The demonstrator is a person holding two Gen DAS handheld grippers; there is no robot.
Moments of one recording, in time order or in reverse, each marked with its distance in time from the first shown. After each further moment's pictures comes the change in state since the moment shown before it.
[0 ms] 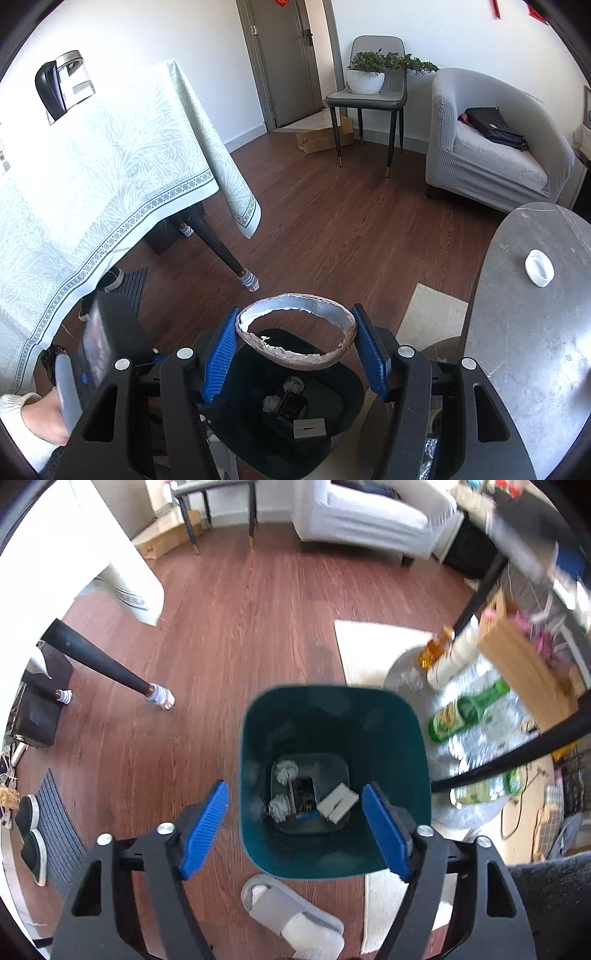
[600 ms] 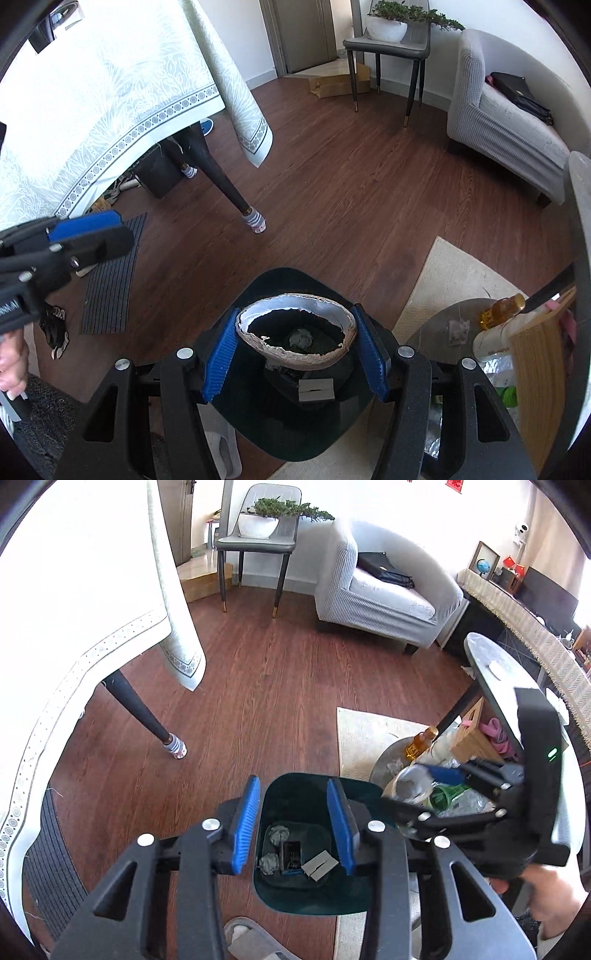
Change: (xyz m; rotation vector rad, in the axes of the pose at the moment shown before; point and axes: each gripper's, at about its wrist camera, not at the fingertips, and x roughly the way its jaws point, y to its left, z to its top) left arm -0.085 0.030 0.028 -0.138 -0.257 -0.049; right arm 0.067 0.019 -0.044 -0.037 0.217 0.025
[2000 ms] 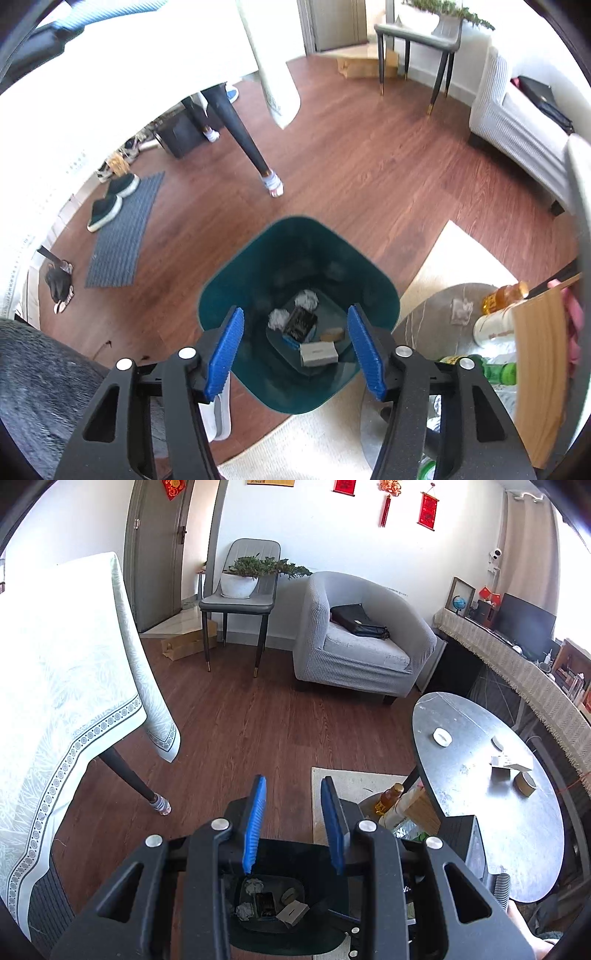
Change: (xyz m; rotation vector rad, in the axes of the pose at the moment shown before) left arm -0.053 -0.064 0.043 0.032 -0.214 -0.031; right arm -0.031 -0.002 -0.035 -0.109 0.036 0.049
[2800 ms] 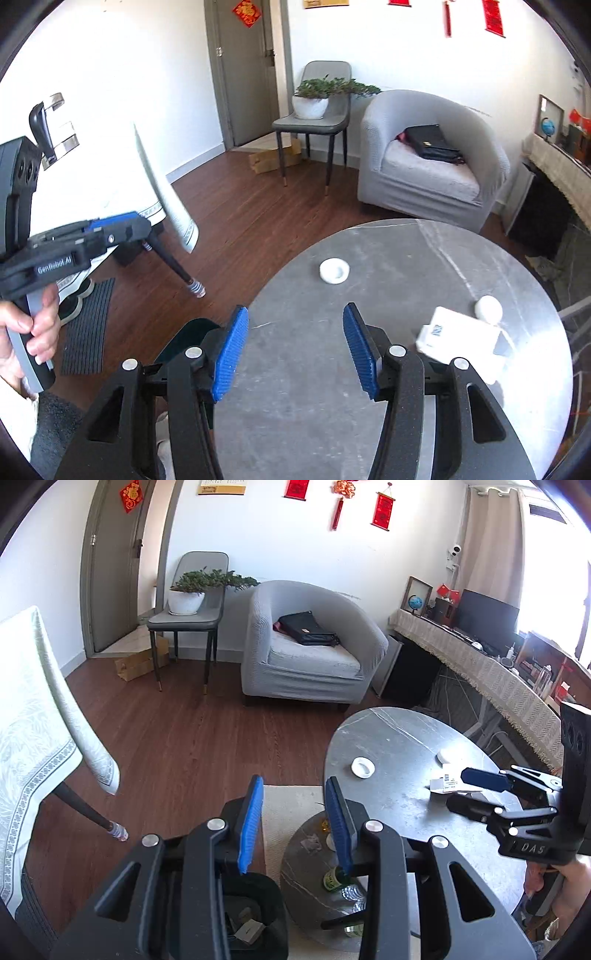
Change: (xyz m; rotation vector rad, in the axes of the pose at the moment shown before) left arm 0.013 -0.099 0.039 0.072 -0.011 -0.155; right arm -0.209 -0.126 -0.014 0.209 -0.352 -0.252
